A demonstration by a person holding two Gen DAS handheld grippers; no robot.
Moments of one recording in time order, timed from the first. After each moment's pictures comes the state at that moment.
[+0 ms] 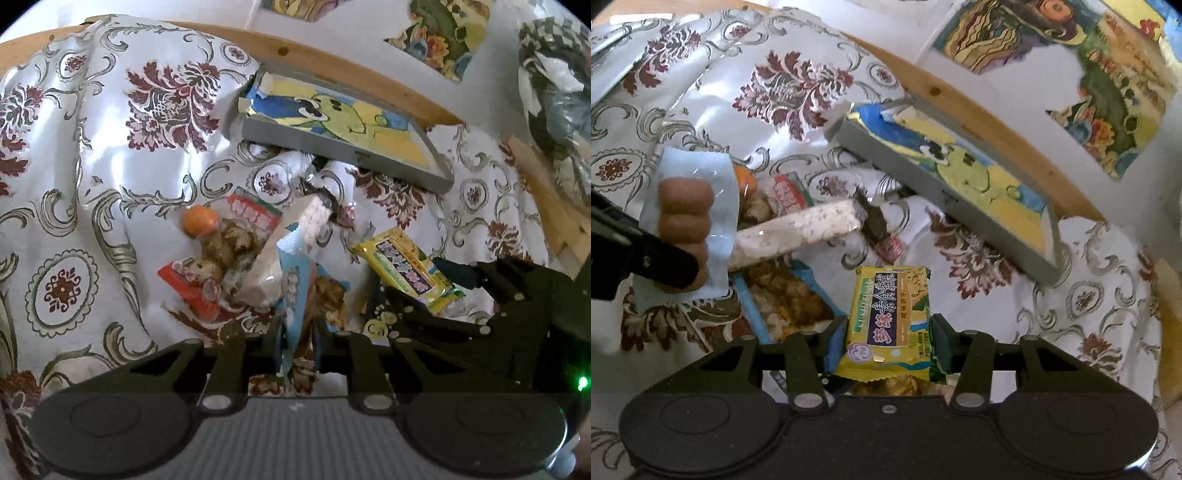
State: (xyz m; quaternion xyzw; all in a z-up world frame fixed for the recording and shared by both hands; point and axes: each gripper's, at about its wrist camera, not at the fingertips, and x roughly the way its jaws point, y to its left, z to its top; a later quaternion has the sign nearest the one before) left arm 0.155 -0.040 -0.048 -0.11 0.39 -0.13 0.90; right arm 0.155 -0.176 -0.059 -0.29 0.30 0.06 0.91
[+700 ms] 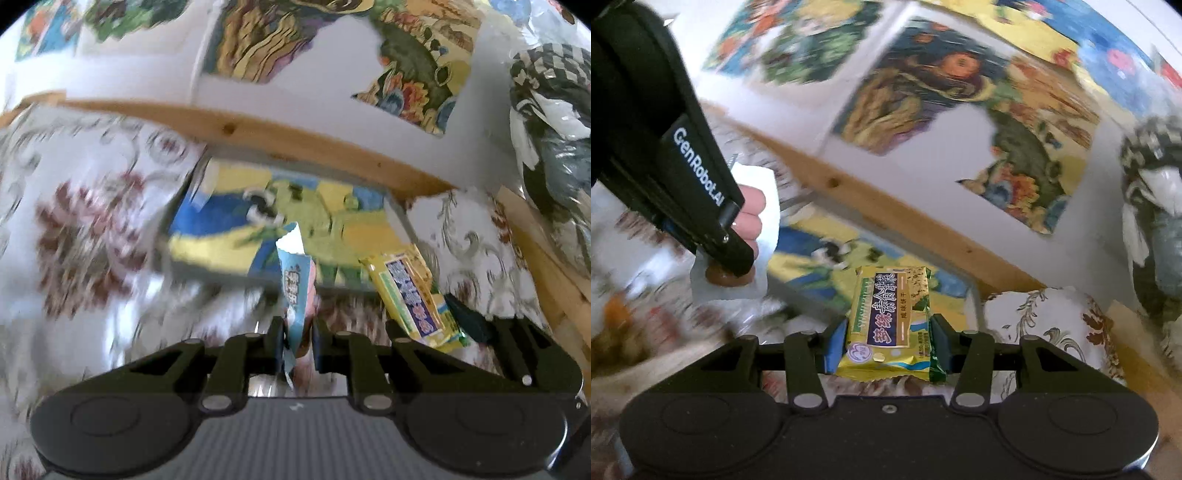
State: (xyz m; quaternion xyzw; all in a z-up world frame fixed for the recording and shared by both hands) left arm 0.290 -0.095 0.022 -0.09 0.32 -0.15 0.93; right arm 0.236 -0.229 -0.012 -0.22 0.13 -0.01 0.97
